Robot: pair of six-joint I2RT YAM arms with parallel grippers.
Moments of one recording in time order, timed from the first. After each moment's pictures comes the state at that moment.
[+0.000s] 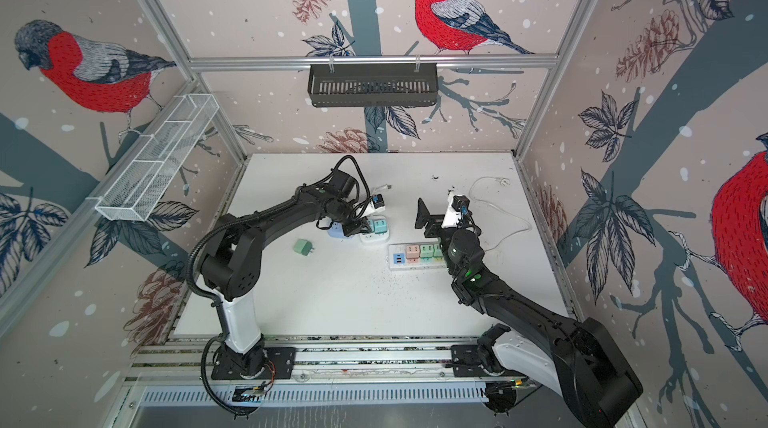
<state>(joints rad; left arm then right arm) -0.52 1.91 1.41 -0.61 0.41 0.68 0.58 1.05 0.39 0.72 0.34 0.21</state>
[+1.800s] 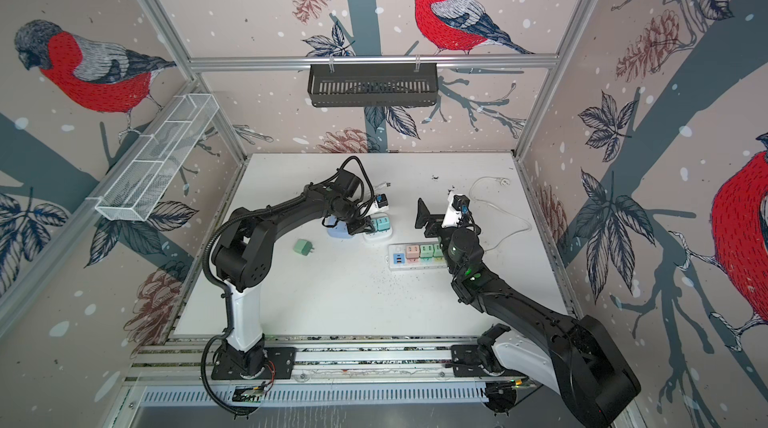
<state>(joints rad) -0.53 2.02 1.48 -0.61 0.41 0.69 0.57 1.07 0.39 0.72 0.32 0.24</state>
